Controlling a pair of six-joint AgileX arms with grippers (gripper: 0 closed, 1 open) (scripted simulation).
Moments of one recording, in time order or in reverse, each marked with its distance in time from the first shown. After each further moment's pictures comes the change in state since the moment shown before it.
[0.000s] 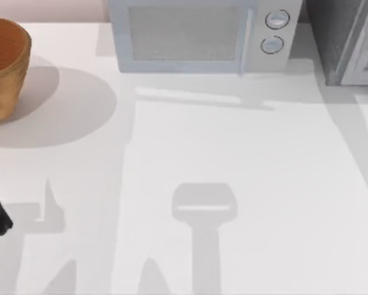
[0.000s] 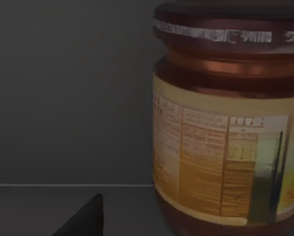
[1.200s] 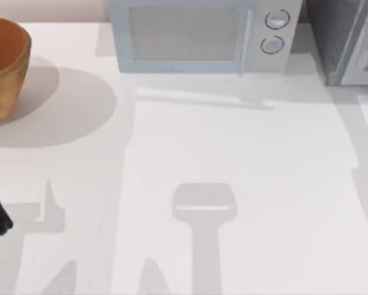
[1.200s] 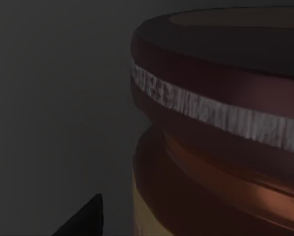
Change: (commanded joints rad) left arm 0.000 0.000 0.000 0.000 0.000 0.000; right arm -0.051 0.385 0.447 -0.061 -0.035 -0.002
